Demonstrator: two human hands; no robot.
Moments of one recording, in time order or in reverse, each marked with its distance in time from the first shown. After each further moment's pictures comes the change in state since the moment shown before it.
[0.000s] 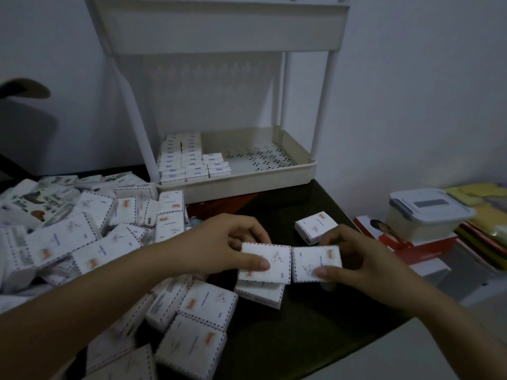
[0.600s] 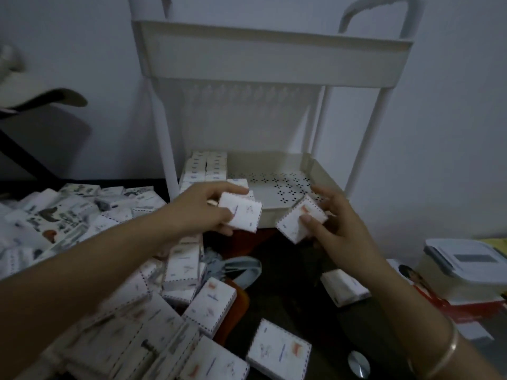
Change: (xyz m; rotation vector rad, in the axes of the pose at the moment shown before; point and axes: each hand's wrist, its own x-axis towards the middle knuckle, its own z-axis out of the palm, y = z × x) left_hand 0.029 -0.015 -0.086 -0.286 0.477 -0.210; right_hand 0.135 -0.040 0.002 0.273 0.271 -0.183
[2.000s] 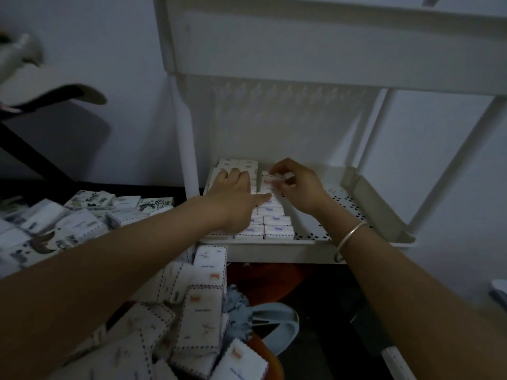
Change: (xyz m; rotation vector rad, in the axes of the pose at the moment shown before) left_hand 0.125 -0.026 -0.030 1.444 -0.118 0.035; right_hand 0.214 0.033 0.102 -0.250 -0.152 -0.173
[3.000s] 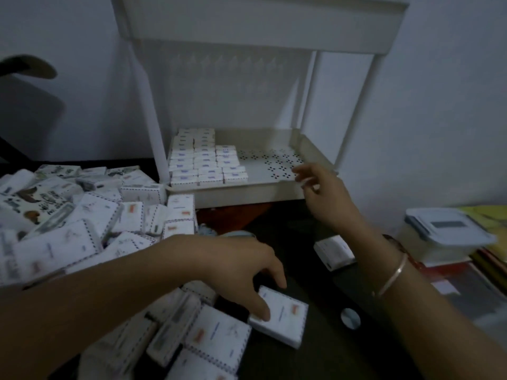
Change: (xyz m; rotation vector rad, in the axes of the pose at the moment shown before) left_hand -0.146 0.109 0.001 -0.405 -0.365 0.700; right_hand -0.193 -0.031 -0.068 -0.107 0.215 0.238
